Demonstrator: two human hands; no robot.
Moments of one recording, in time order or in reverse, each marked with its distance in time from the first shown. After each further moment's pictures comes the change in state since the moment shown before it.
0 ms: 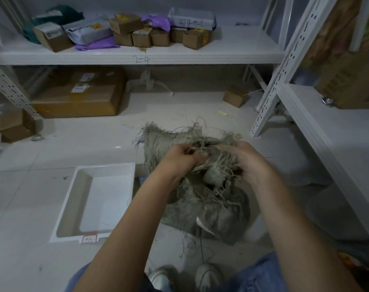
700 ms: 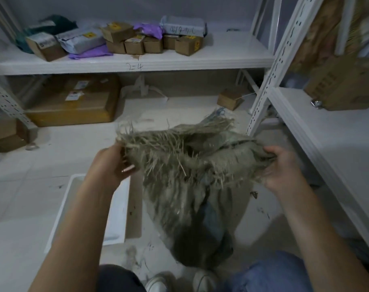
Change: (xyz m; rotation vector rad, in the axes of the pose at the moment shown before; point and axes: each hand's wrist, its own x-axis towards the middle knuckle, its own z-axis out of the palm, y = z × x) left_hand 0.005 -0.014 -0.088 -0.516 0.344 -0.164; right_hand -0.008 -0.002 -0.073 0.568 0.180 0.138
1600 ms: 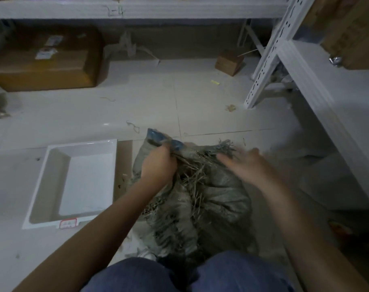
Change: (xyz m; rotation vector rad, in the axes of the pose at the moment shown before) left_hand 0.049 -0.146 0.067 1.210 -0.157 0.616; right_hand 0.036 0.088 -0.035 -1.537 0.152 -0.066
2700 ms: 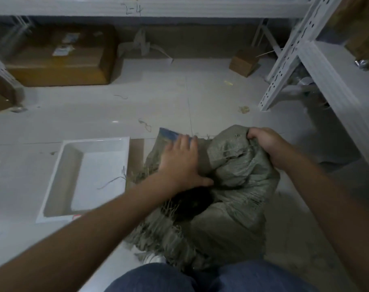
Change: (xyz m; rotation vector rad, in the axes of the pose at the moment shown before) left_hand -0.009 0.014 -0.028 0.404 -0.203 0.201; right_hand 0.045 -0.035 -0.022 0.568 -0.090 -0.015
